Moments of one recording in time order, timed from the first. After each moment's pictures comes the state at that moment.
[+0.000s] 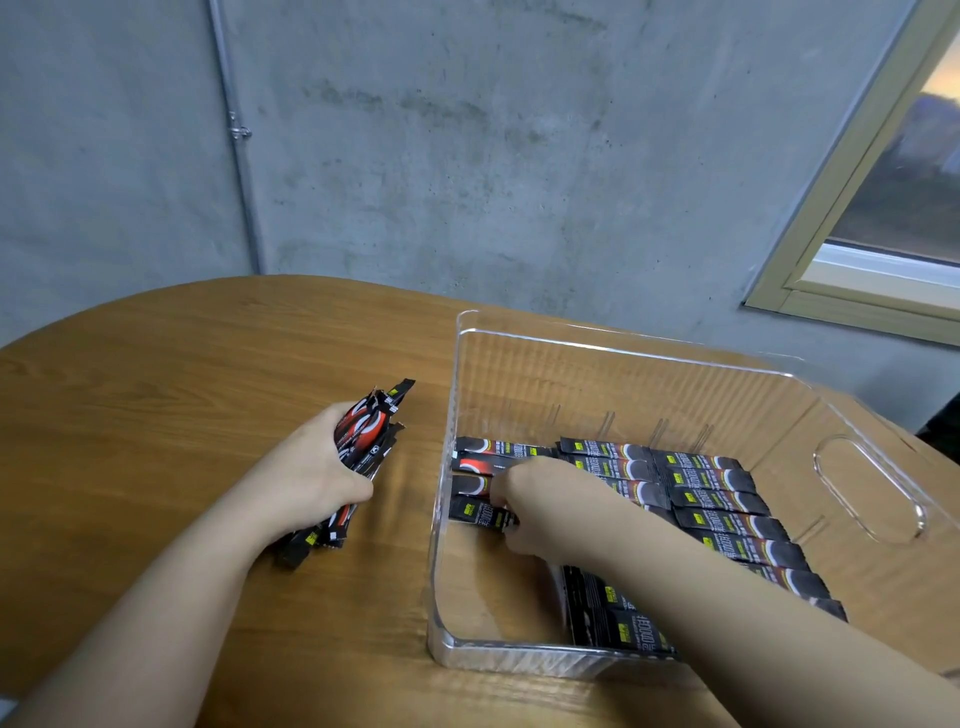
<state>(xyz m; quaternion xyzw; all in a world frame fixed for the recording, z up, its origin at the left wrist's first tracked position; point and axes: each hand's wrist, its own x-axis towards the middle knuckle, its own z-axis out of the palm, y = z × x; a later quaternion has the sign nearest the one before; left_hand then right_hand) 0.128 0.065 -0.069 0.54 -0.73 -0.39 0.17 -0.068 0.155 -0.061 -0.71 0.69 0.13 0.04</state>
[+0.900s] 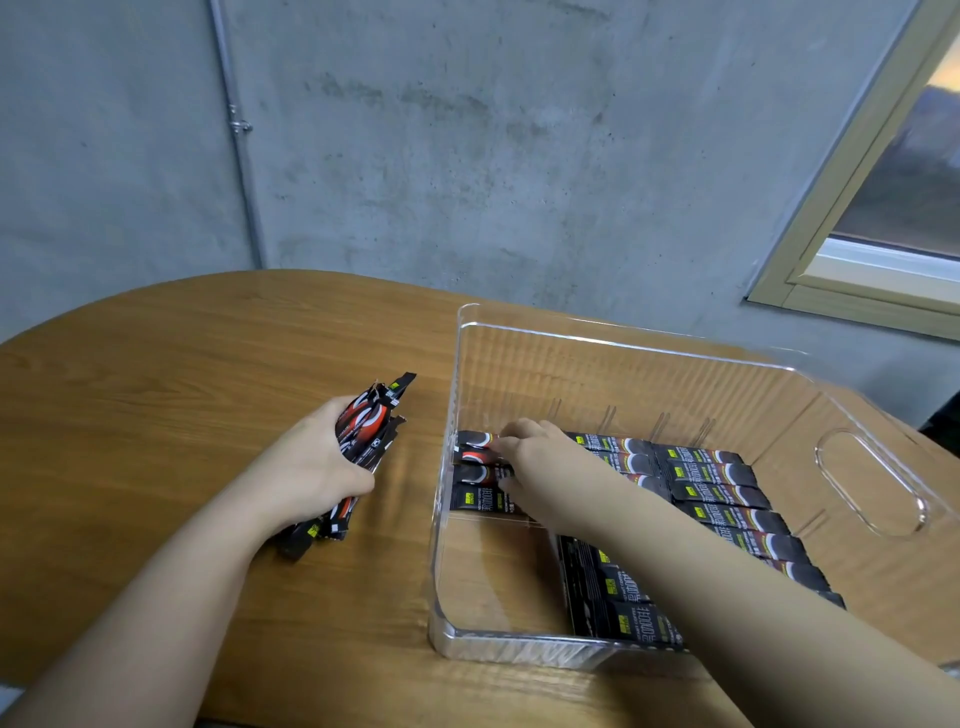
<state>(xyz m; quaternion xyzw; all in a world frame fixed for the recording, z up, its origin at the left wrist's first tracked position) 0.130 0.062 -0.074 0.54 -0.73 -0.39 0.17 -0.079 0.147 -0.064 -0.70 0.71 0.04 0.06</state>
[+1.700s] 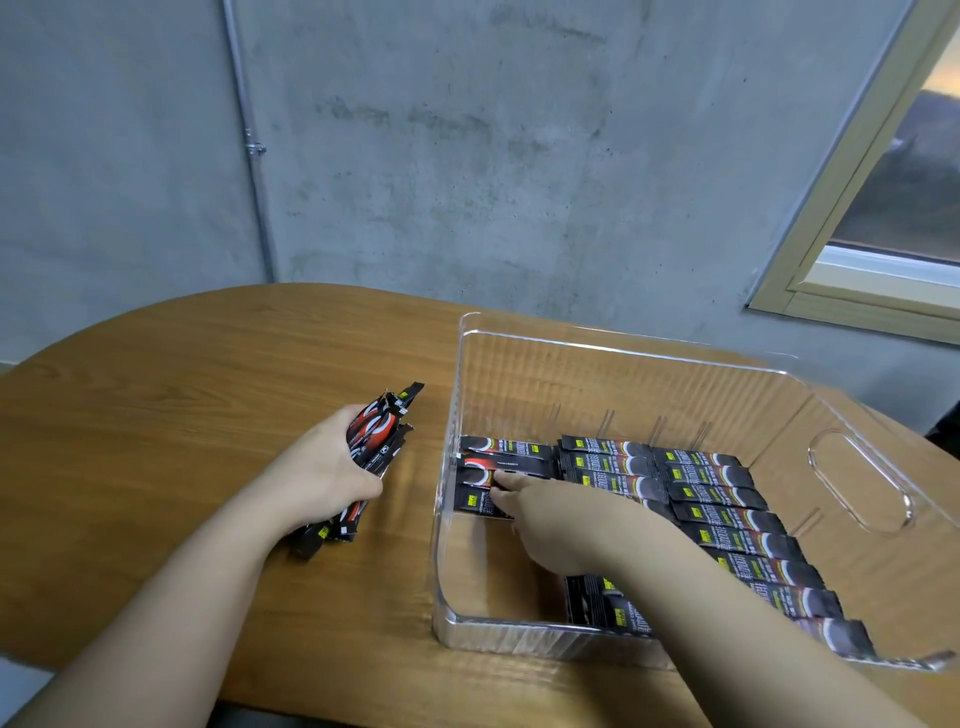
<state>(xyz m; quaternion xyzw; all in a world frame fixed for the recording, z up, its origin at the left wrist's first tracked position) 0.129 0.072 -0.067 0.53 -0.74 -0.38 0.17 -0.066 0.170 -0.061 -0.69 0.69 0.15 0.18</state>
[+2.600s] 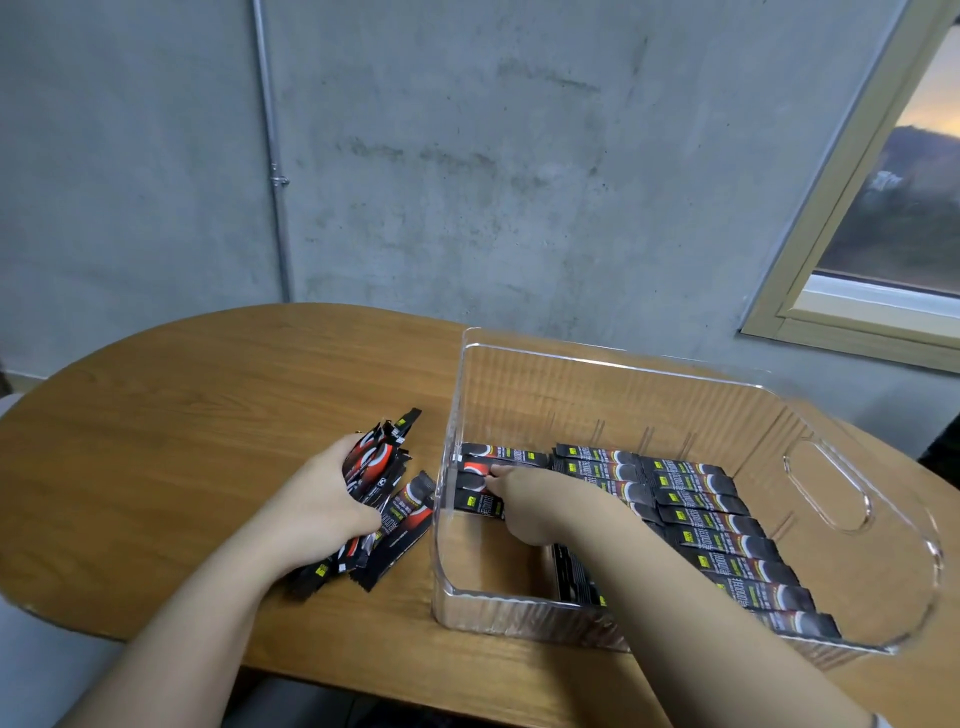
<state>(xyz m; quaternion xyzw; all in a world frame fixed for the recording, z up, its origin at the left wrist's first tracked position) 0.148 0.113 -0.069 0.51 -0.72 -0.42 0.22 -0.059 0.157 -0.056 -0.66 0.72 0.15 0.17</state>
